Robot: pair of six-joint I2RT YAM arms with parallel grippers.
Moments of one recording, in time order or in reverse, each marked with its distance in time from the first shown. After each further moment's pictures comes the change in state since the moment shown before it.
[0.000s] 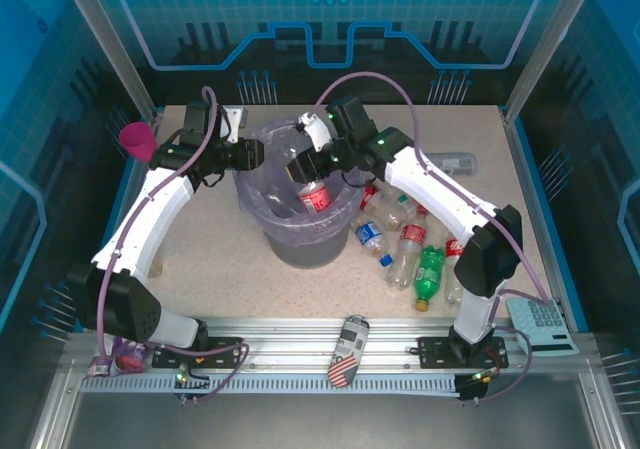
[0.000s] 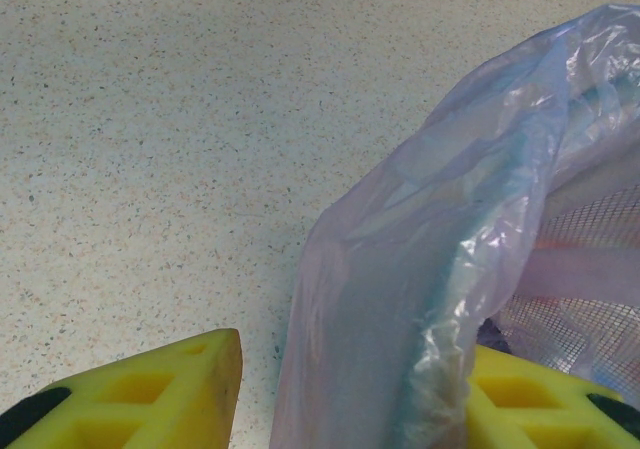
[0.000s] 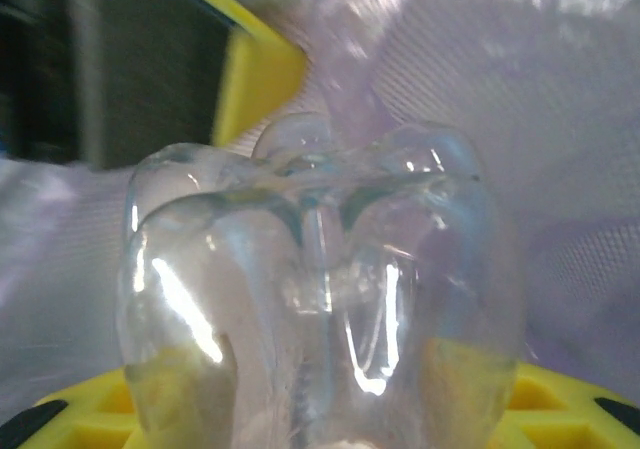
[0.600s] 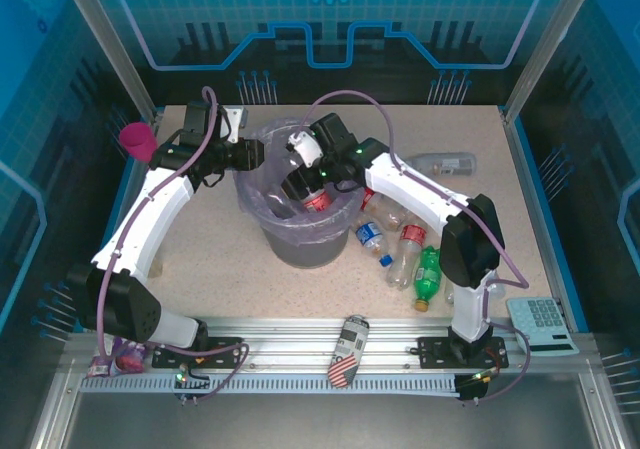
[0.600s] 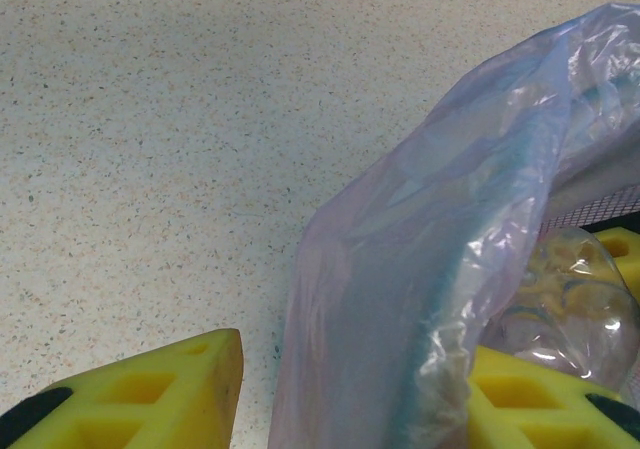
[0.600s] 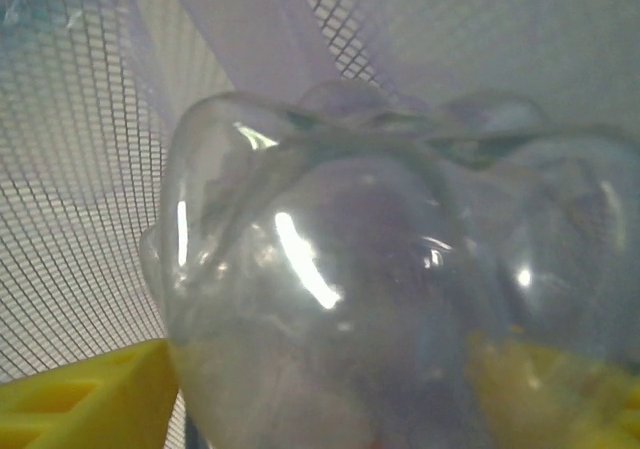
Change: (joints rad) left arm 0.000 0.000 0.000 0.000 0.000 0.001; right arm 0.035 0.093 -0.035 0.027 0.142 -0.088
